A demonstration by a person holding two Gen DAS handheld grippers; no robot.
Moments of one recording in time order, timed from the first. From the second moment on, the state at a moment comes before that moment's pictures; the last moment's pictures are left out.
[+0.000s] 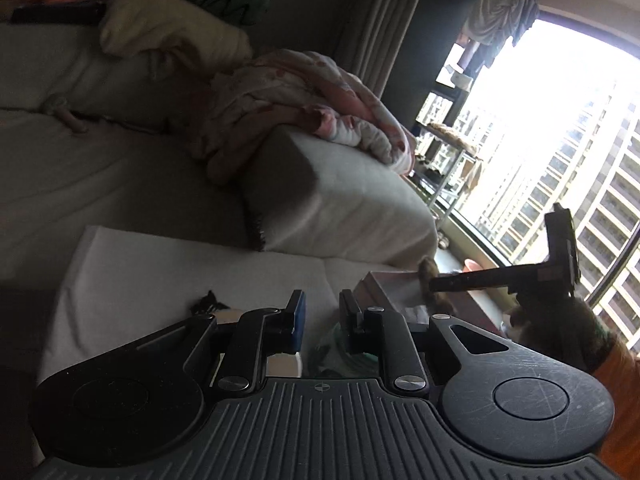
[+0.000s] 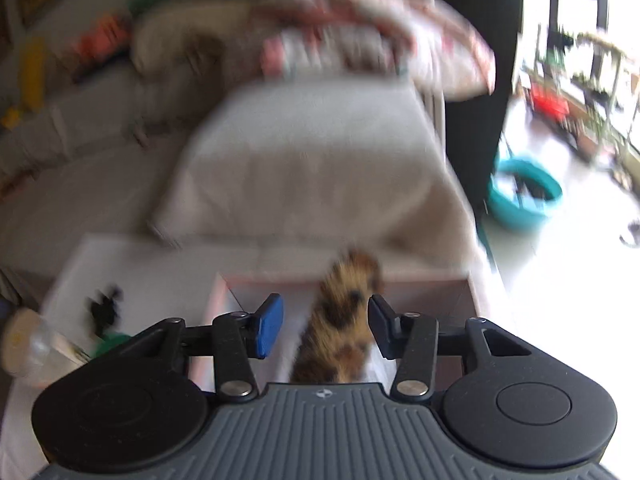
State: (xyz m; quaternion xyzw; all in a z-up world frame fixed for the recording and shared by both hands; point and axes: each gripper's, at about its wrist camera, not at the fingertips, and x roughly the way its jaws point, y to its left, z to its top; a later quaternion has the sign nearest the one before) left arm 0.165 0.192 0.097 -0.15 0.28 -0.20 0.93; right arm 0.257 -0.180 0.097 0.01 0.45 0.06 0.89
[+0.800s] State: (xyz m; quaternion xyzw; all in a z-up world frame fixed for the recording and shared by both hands) left arm 0.307 0.222 0.109 -0.11 0.53 -0.12 0.83; right arm 0.239 -0.101 0.206 0.04 0.41 0.16 0.90
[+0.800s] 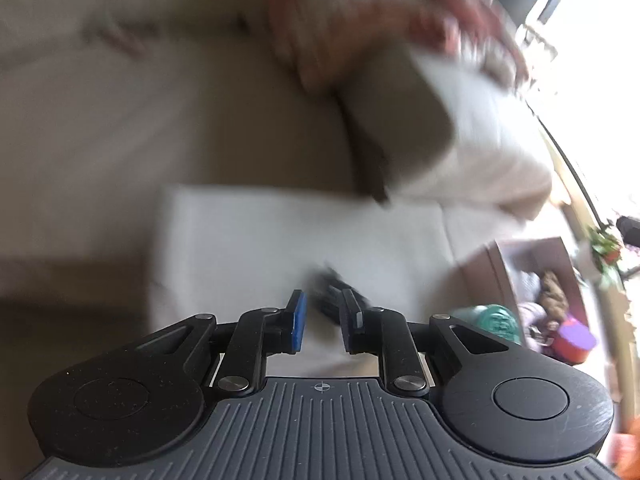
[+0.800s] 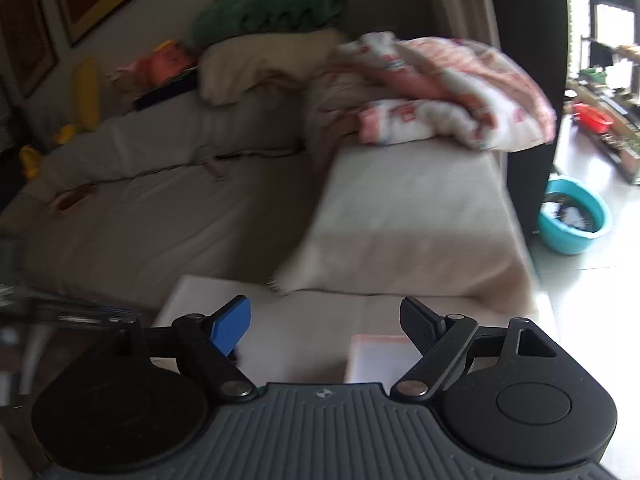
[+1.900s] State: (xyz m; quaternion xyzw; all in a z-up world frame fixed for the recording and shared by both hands) left arm 0.384 0.123 0.047 -0.04 0.70 -0.03 0.71; right arm 0.231 -0.153 0.105 0.04 0.43 0.21 0.88
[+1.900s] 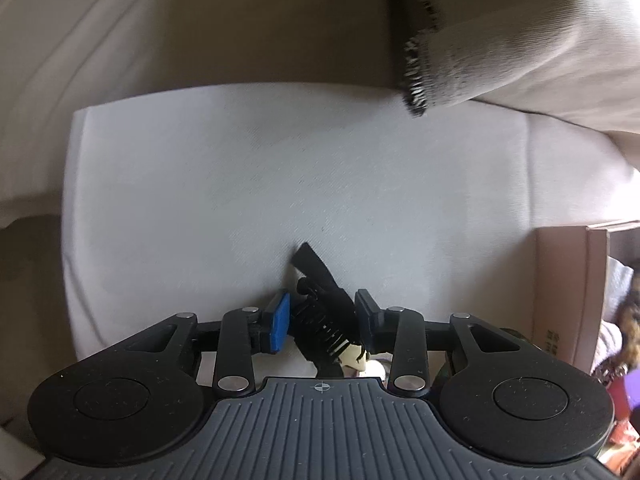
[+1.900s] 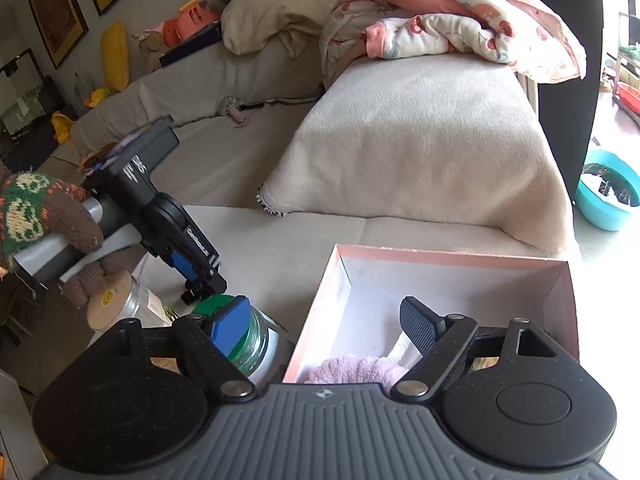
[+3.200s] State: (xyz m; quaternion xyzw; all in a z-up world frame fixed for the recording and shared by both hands) left arm 0.173 0.351 0.016 -0.32 0.42 -0.14 0.84; right arm 0.338 0.056 0.023 -0.11 0.66 0.30 0.68
